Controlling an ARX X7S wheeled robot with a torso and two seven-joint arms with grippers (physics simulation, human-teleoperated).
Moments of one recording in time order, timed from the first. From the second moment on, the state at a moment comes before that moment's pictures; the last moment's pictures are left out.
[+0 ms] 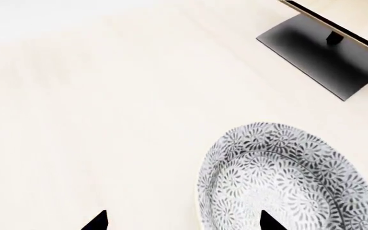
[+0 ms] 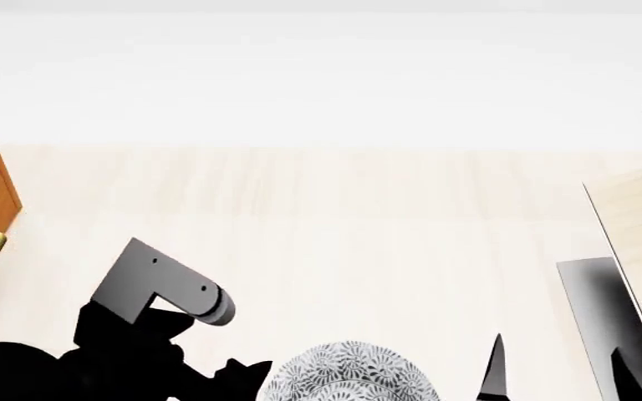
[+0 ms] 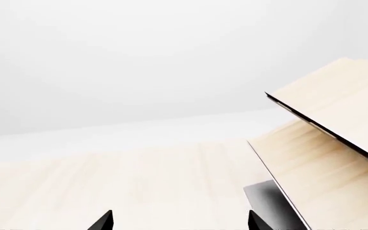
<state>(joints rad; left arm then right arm) -0.77 -0.31 0.42 0.17 -0.89 -1.28 -0.19 -0.06 0.39 0.21 -0.78 0.65 0.70 0.29</state>
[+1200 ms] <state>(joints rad) -0.74 -0.26 0.71 -0.11 -0.67 -0.98 -0.04 -0.09 0.40 0.19 -0.73 0.64 0.64 0.29</state>
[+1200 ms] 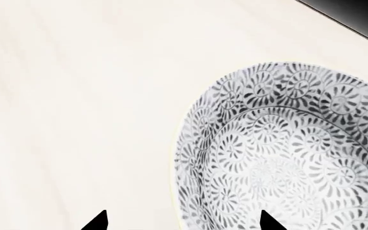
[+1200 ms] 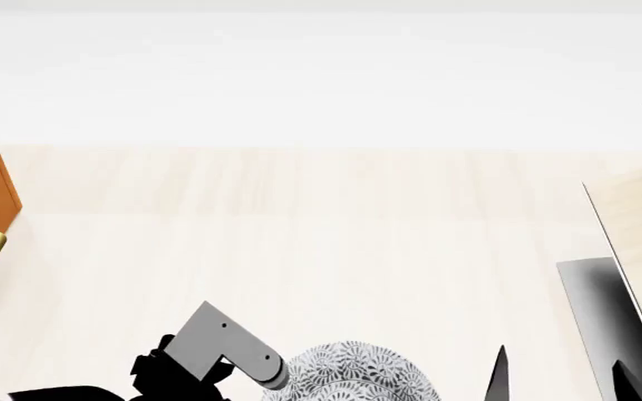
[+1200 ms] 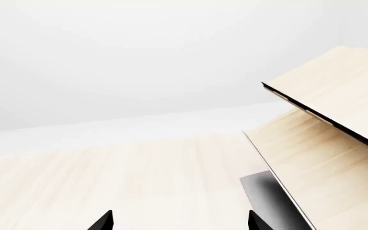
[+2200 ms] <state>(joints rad) -0.74 -0.25 0.72 -0.16 -0.67 -0.91 -0.04 -0.08 0.41 0.17 -0.69 0.64 0.61 0.29</state>
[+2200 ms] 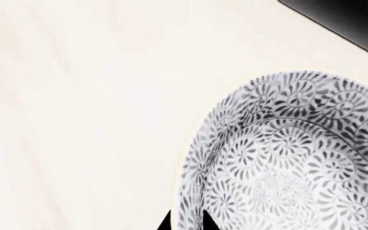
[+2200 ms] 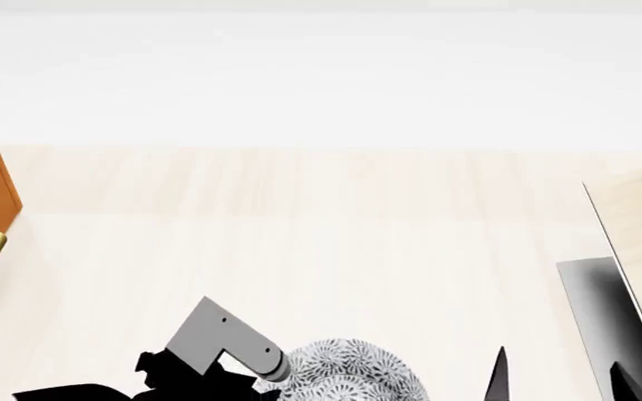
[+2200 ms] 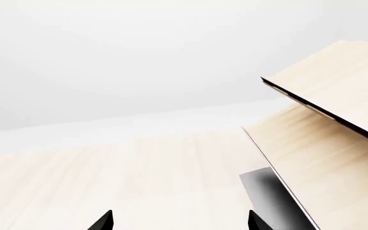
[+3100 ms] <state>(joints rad) -1.19 -0.31 0.45 0.14 -0.87 -1.34 -0.29 -0.11 0.43 0.20 -0.73 0.67 0.60 0.30</state>
